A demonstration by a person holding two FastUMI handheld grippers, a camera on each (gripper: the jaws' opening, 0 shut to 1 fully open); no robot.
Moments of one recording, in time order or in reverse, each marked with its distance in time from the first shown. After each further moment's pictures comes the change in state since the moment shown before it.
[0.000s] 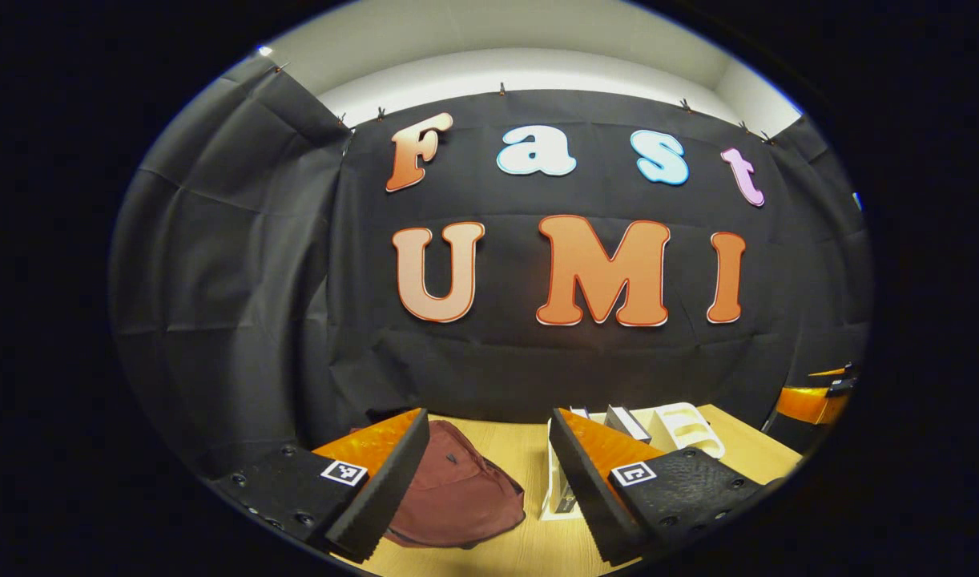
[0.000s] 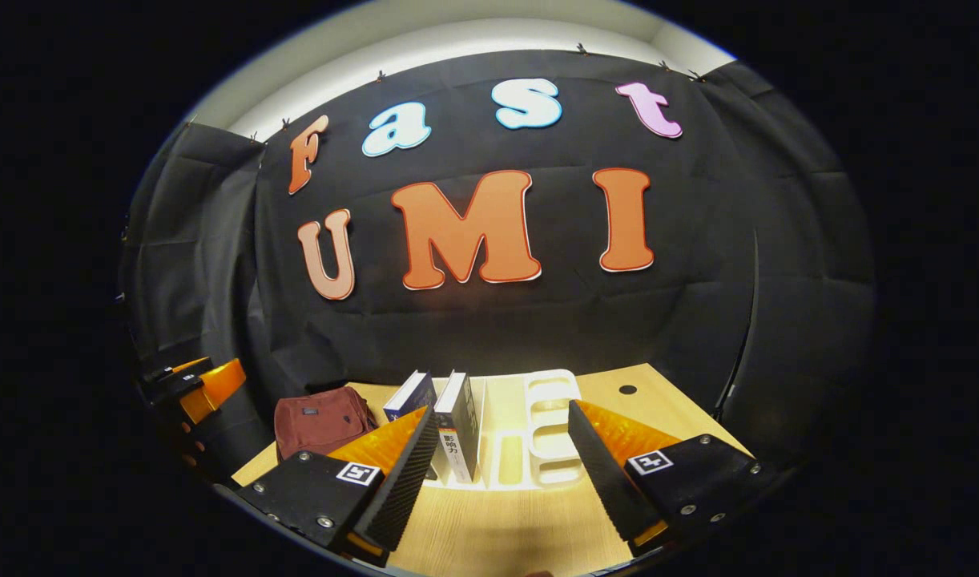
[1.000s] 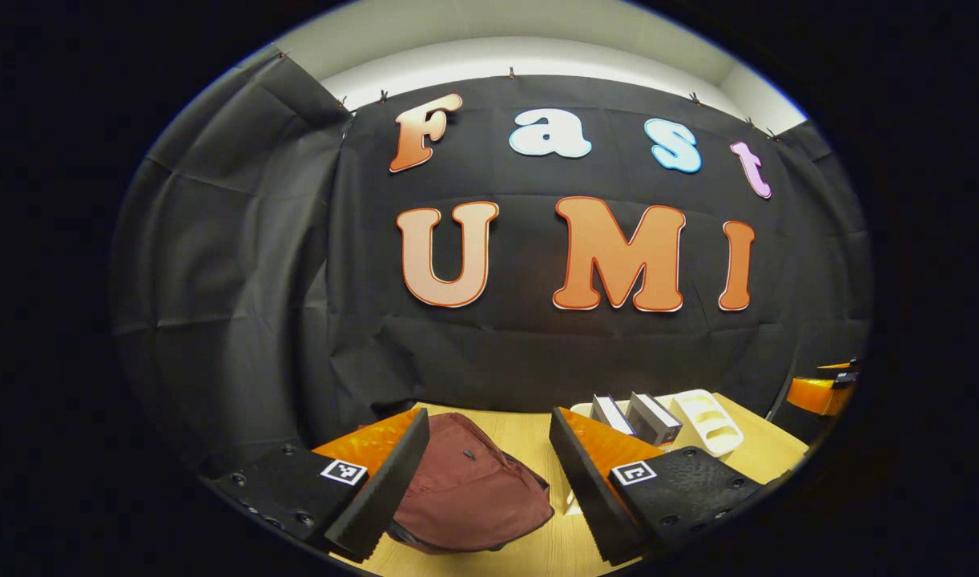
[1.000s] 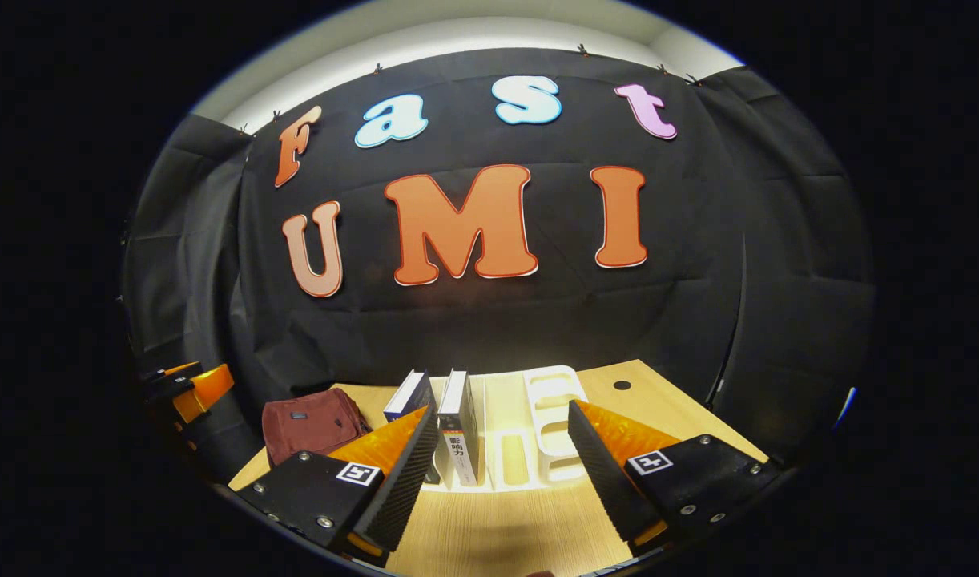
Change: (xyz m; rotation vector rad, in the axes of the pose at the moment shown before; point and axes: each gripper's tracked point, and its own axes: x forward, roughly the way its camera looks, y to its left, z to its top) left arm 0.030 0.042 -0.018 0.001 0.039 0.002; right arm 0.017 0.018 -0.015 -0.008 0.019 -0.070
